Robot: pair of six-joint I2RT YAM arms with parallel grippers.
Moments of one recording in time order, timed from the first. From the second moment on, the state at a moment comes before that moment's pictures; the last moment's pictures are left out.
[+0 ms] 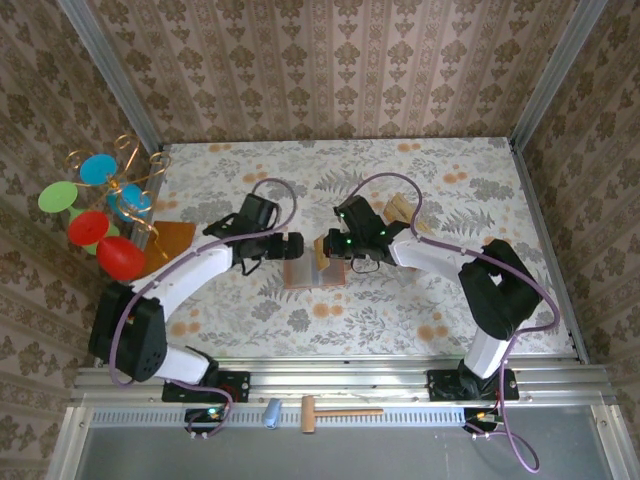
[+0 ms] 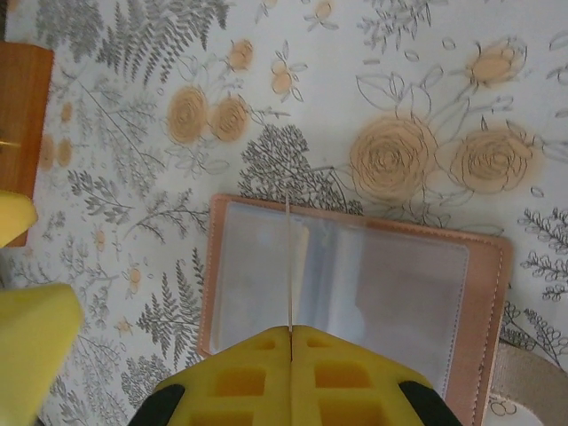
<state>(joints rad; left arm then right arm) -0.55 1.43 0.97 -0.55 0.03 -0.38 0.66 1.74 1.11 -0.21 -0.20 0.70</state>
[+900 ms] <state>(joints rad) -0.63 1.61 0.93 -0.49 -0.08 -0.31 0.66 1.75 1.02 -0.08 -0.23 0.76</state>
